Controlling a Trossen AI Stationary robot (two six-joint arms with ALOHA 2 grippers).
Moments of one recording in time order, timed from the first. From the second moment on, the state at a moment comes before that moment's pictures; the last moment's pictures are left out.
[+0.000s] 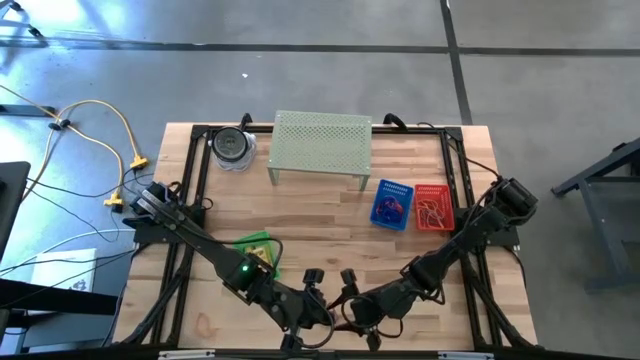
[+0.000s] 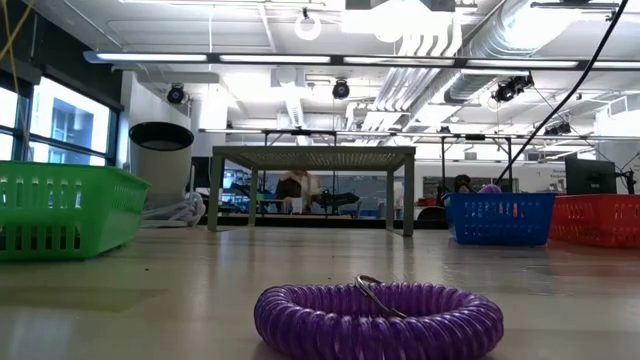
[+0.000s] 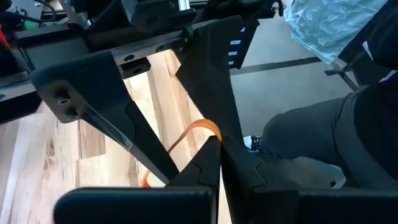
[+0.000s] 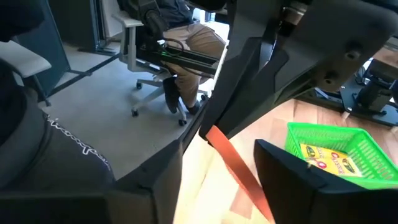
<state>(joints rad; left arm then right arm) -0.61 1.80 1.61 -0.34 -0.20 -0.28 0.66 1.74 1.17 0.27 0.28 0.02</state>
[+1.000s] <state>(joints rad) -0.61 1.80 1.61 -0.35 -0.22 -0.24 0.66 1.74 1.17 0.23 0.26 0.07</state>
